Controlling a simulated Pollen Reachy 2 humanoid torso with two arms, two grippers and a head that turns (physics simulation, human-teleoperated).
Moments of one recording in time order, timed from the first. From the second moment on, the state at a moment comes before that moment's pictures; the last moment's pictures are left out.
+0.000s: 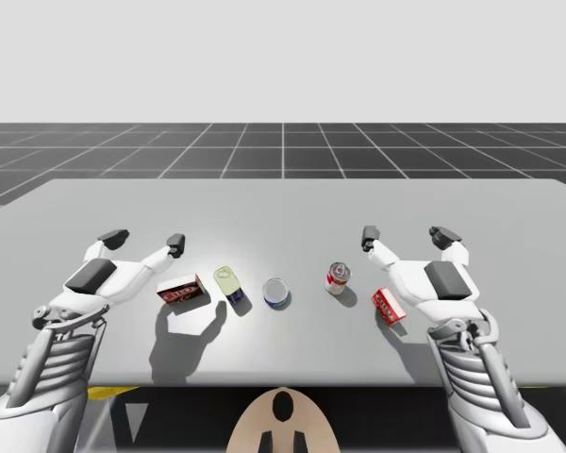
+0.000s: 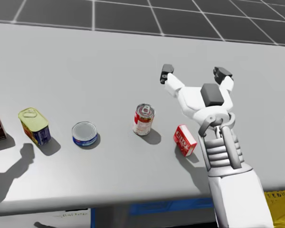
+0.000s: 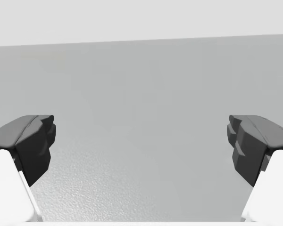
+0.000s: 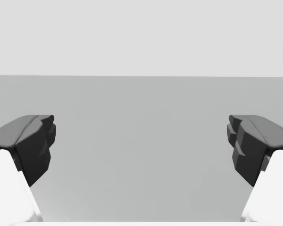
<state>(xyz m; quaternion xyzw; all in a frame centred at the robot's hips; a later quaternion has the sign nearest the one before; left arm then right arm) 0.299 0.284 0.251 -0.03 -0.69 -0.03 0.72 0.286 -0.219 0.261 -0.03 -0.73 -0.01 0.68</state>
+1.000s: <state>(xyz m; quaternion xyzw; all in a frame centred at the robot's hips) 0.299 0.282 0.251 -0.04 -0.69 -0.03 0.72 0.200 -0.241 0.242 0.03 -0.72 0.02 0.69</state>
